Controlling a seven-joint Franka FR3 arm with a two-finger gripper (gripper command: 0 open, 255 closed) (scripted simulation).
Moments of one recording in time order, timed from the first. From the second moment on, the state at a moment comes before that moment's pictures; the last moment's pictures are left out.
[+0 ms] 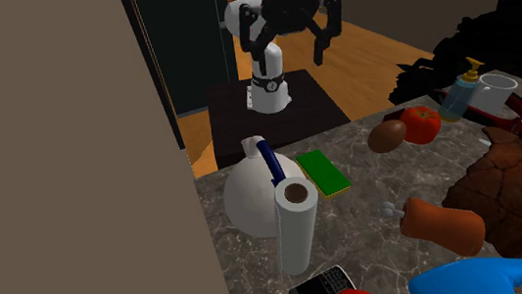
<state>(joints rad) 0.00 -0.23 -0.15 -2.07 0.00 1.81 -0.09</state>
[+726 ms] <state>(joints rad) -0.03 0.22 -0.18 -1.67 0.08 1.85 -0.14</state>
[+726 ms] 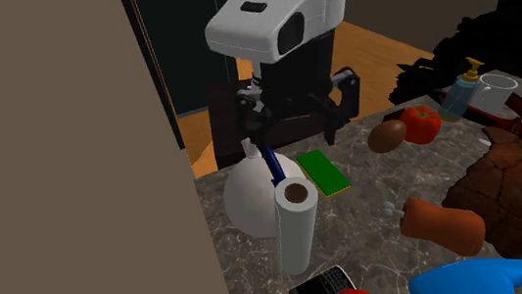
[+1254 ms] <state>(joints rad) -0.06 0.47 -0.17 -1.40 0.13 1.82 -0.16</state>
